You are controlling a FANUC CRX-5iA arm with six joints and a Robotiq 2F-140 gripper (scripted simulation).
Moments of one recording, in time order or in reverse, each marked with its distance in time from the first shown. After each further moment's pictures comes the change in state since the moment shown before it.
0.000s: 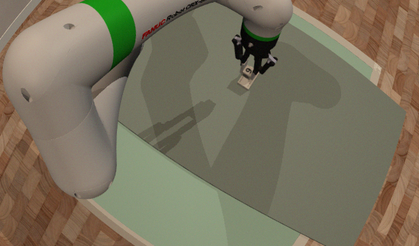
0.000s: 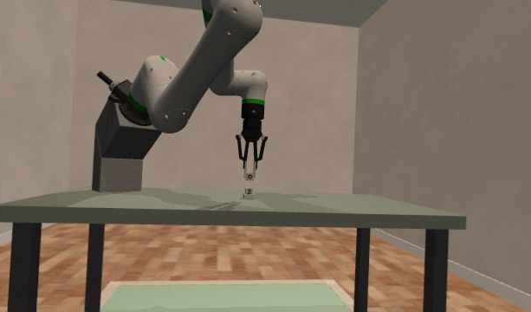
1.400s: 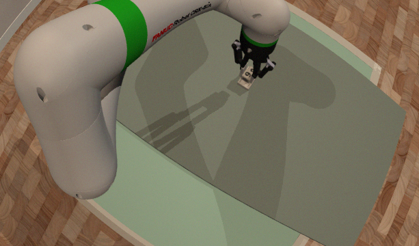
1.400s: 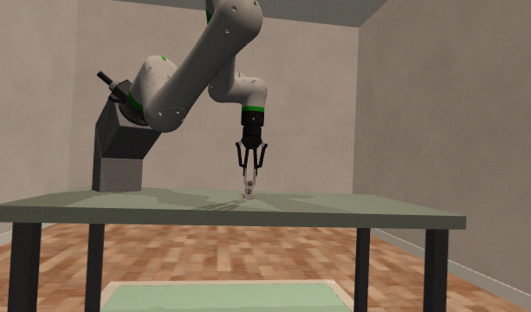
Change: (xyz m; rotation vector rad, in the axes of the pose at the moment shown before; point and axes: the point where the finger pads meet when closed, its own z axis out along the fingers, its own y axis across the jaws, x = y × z) arm 0.000 -0.001 0.029 0.002 0.000 0.001
